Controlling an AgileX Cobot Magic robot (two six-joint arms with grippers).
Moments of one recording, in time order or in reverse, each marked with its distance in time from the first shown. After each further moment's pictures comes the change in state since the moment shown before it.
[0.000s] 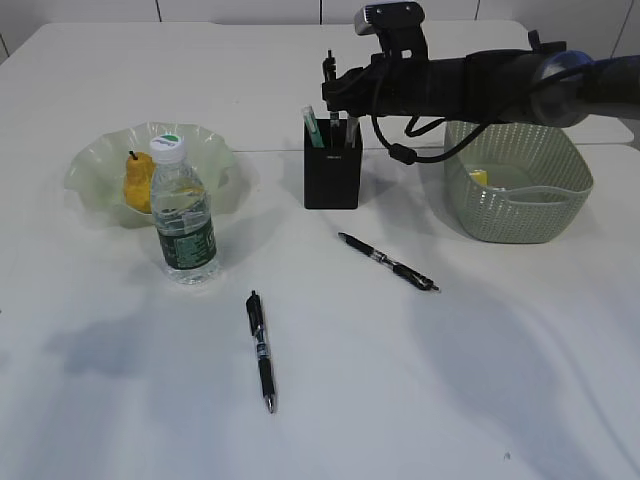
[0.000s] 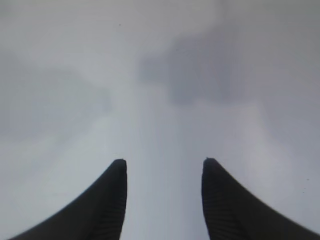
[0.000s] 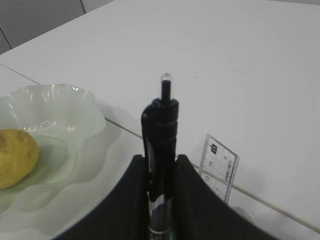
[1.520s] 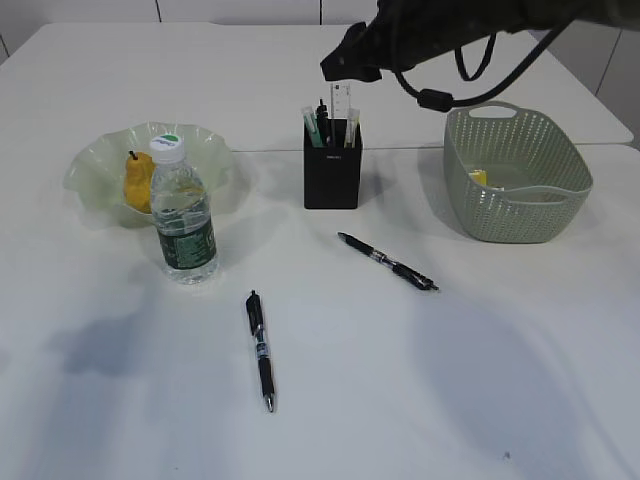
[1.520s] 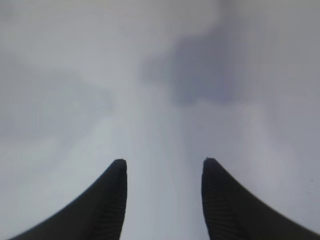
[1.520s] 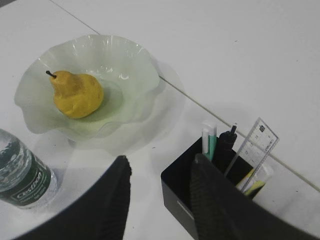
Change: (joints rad) left arm 0.000 0.000 0.000 0.009 -0.006 0.000; right arm 0.009 -0.228 -0.002 -0.794 0.232 0.702
